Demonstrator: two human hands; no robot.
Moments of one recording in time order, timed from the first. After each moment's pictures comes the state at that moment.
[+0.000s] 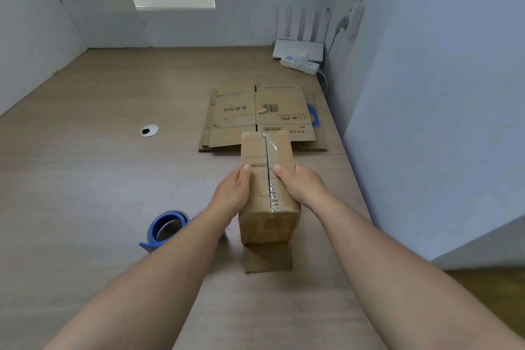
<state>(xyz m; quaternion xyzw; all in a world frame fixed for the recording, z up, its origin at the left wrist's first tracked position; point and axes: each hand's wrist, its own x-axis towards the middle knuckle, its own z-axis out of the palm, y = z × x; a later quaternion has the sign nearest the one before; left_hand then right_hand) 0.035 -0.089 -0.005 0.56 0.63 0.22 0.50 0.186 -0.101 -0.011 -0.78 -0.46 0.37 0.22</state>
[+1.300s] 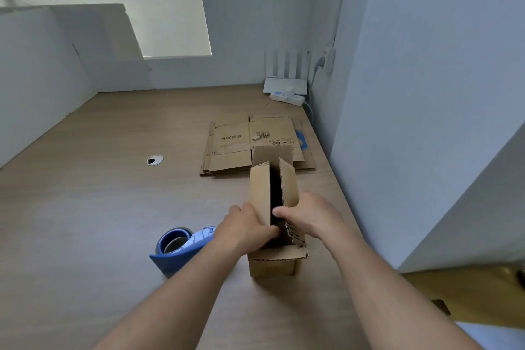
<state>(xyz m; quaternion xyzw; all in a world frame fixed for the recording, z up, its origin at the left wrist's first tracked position) 0.036 -0.157 0.027 0.73 0.62 -0.02 0.30 0.180 -0.183 0.036 -0.81 -0.50 0.29 0.14</state>
